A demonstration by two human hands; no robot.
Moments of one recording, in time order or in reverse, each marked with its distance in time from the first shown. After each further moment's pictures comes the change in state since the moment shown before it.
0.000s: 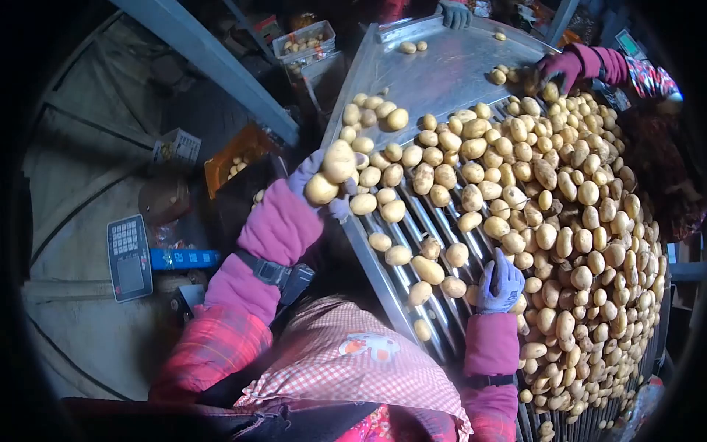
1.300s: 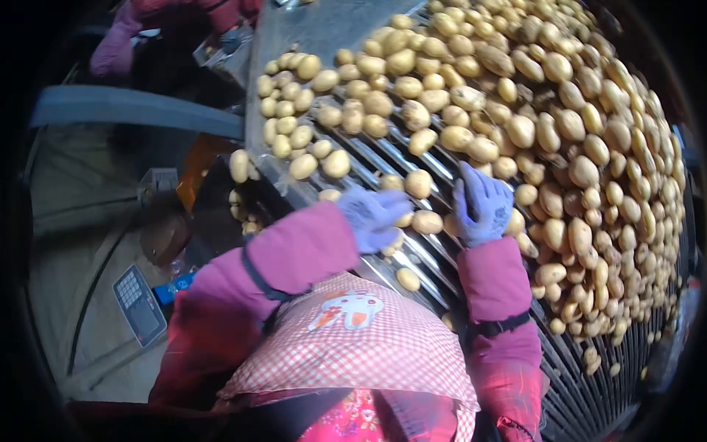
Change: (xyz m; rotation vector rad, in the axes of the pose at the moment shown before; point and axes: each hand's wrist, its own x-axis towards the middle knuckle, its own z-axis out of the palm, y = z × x) left_hand 0.048 -0.159 0.022 2.222 -0.548 0.197; right_hand -0.001 -0.006 -0.006 -0.019 0.014 0.063
